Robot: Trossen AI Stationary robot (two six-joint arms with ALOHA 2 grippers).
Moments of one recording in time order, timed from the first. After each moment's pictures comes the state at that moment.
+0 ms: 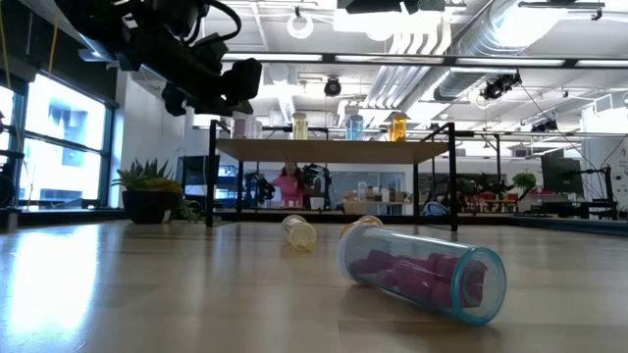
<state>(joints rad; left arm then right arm) 0.35 1.27 0.56 0.43 -0.81 -0.25 0.09 1.33 1.16 -0.15 0.48 -0.03</state>
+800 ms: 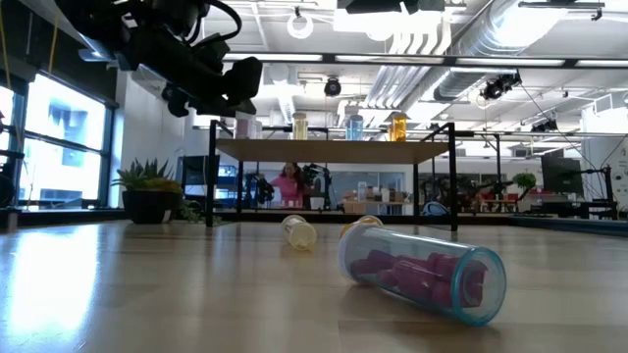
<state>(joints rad) 0.35 1.27 0.56 0.41 -0.76 -0.26 0.09 1.33 1.16 -0.15 0.48 -0.03</state>
